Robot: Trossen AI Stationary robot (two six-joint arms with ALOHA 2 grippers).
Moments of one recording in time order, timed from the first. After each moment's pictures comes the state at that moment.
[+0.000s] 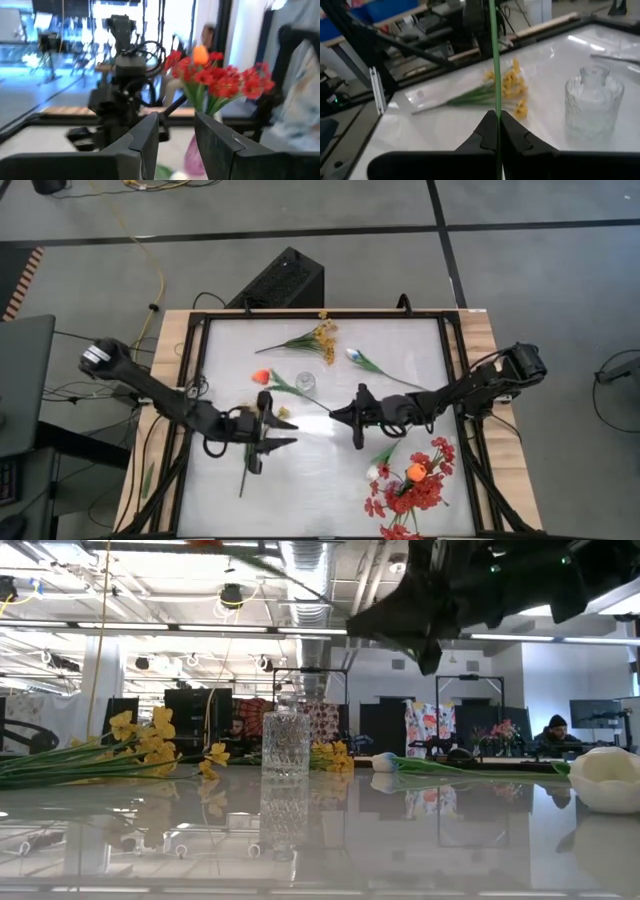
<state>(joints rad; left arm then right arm) -0.49 1.25 0.63 0.77 -0.44 -0.01 0.25 1.55 0.63 0.72 0.32 0.38</state>
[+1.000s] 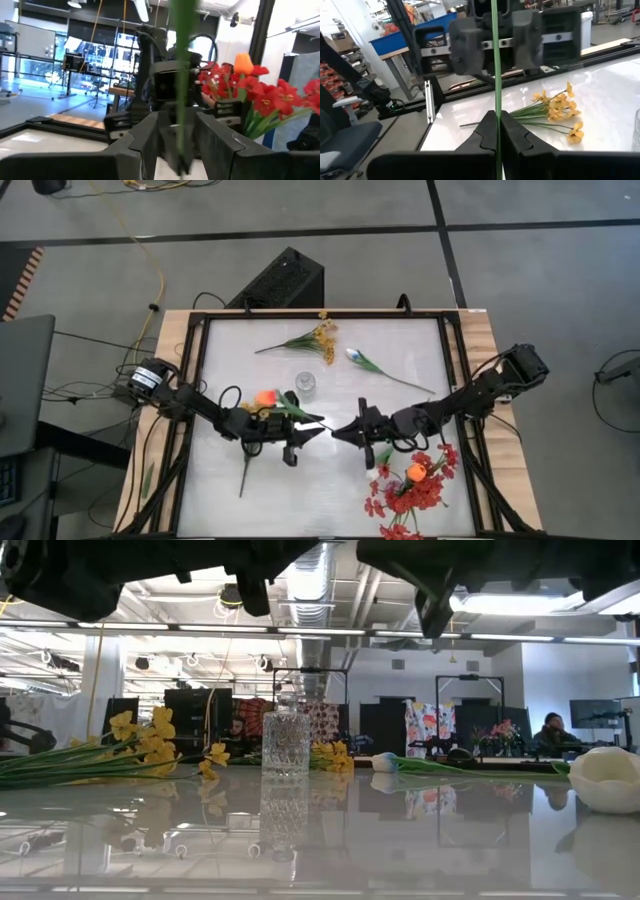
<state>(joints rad) -0.36 1.77 0.64 1.49 -0.42 -0.05 0.38 1.55 0.63 0.89 0.32 0.33</state>
